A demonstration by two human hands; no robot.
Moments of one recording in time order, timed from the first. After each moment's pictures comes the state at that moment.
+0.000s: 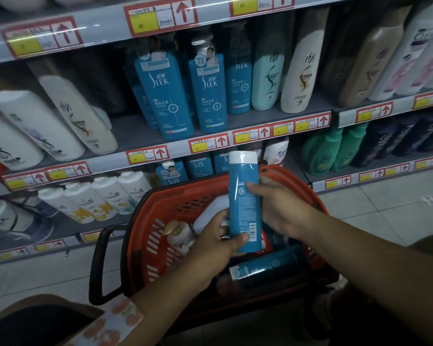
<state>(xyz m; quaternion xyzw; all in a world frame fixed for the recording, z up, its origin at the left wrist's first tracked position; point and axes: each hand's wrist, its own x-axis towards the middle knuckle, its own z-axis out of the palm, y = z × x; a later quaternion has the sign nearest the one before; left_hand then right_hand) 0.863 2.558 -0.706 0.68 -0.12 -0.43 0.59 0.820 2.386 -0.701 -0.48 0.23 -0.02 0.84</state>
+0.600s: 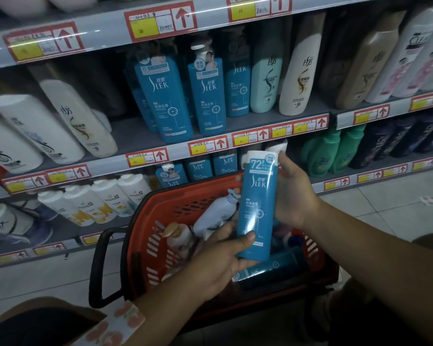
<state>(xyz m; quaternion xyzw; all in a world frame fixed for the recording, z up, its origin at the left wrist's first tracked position) 0.853 2.556 -0.706 0.51 -0.04 -0.55 0.66 0.819 2.369 -0.675 -0.35 0.19 -0.03 0.92</state>
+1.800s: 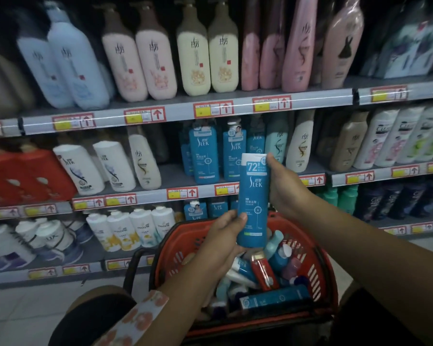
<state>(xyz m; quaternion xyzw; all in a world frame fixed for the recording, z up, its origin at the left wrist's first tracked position) 0.863 2.570 -0.632 0.54 -0.13 -0.38 0.74 0.836 2.415 -0.559 -0.56 0.21 -0.19 0.78</state>
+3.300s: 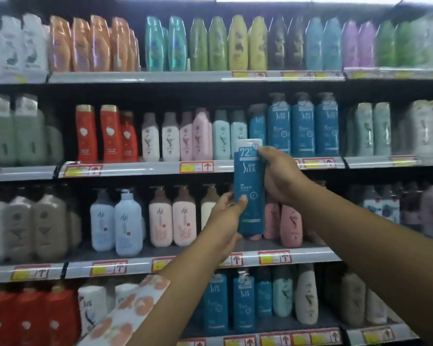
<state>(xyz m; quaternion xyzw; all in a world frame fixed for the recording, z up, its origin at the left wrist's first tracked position) 0.917 2.545 -0.283 0.50 -0.31 -0.19 0.78 0.864 2.434 -0.192 -0.62 -0.03 -0.36 0.70</state>
